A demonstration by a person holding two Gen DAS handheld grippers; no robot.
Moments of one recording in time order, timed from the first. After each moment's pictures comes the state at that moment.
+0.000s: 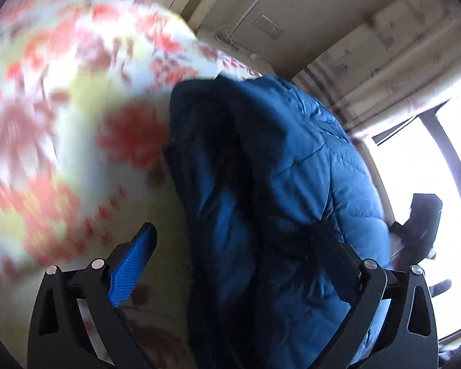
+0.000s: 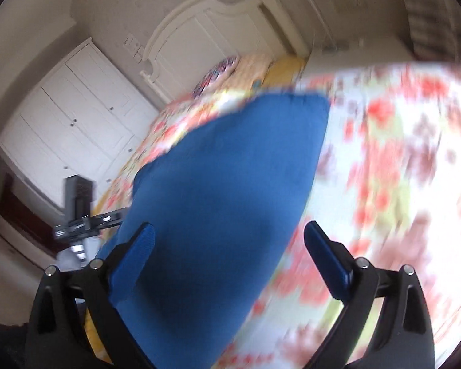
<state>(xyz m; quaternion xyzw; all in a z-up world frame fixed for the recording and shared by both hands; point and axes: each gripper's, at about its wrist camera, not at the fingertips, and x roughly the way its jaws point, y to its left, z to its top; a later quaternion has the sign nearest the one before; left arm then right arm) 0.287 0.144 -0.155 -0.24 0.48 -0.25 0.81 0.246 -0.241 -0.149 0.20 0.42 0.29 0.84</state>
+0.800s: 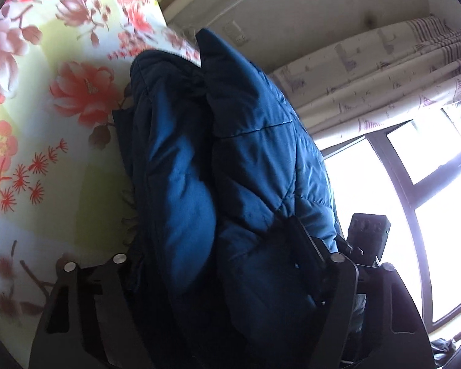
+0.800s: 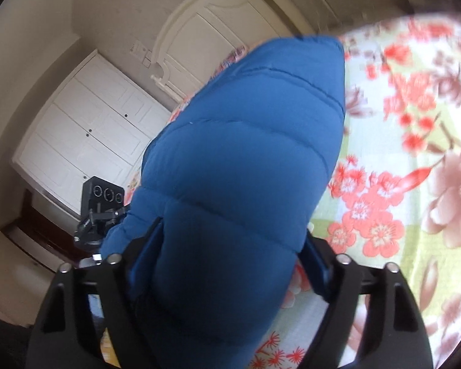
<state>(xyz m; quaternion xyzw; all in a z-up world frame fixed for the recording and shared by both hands) 0.252 0.129 -0.174 -0.33 0.42 -0.33 0.78 0.220 -0.200 -0.171 0.22 0.38 0.30 0.85</state>
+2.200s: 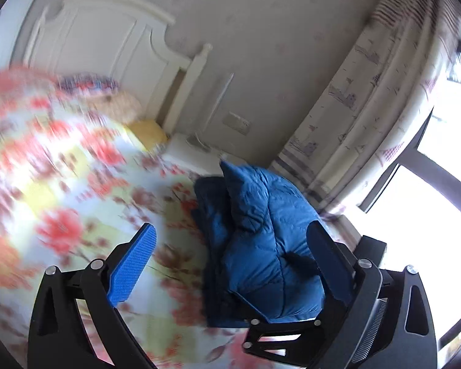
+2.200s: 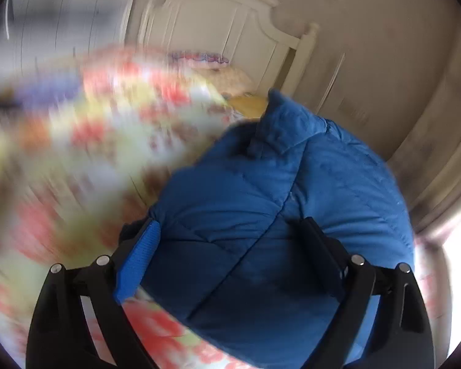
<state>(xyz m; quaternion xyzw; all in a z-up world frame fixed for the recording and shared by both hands) 0.224 0.035 -0.062 -0.20 0.23 -0.18 0.93 0.268 -0.101 -0.157 -0.26 0.30 0.11 0.91</state>
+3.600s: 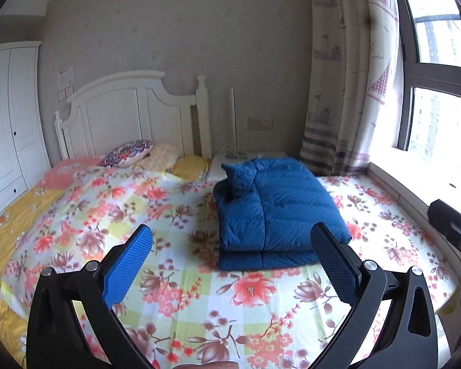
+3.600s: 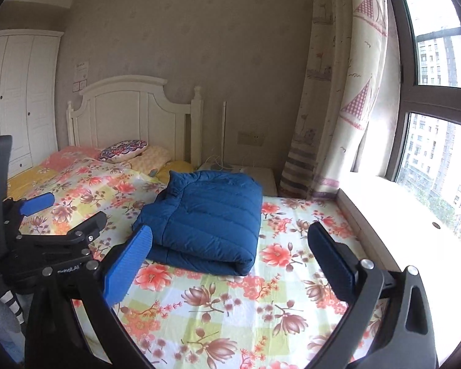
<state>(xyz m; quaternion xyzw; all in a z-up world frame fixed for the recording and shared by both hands) 0.075 -0.073 0.019 0.02 0.21 -0.07 0.97 0.005 -0.211 0.009 -0.05 0.17 -0.04 0.98</state>
